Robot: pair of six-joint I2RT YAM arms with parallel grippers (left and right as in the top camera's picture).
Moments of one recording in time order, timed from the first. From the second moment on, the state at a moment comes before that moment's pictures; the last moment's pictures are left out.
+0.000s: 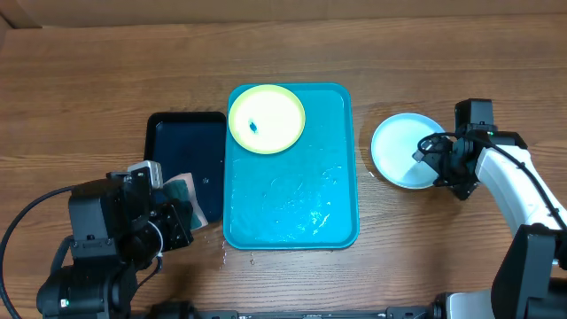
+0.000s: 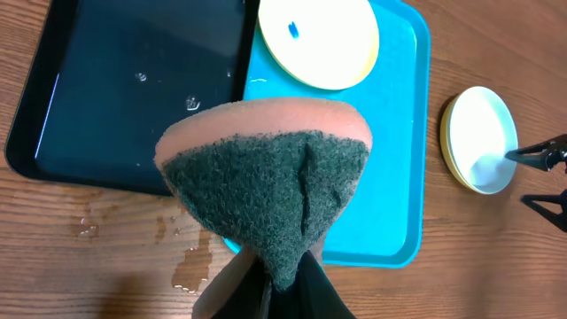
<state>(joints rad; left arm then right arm) 0.07 0.79 1.10 -1.25 0.31 -0.30 -0.09 1.61 1.01 -0.76 -0.04 0.67</state>
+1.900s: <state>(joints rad) 0.07 0.83 1.10 -1.22 0.31 -0.30 0.59 2.04 1.00 0.43 0.18 0.56</state>
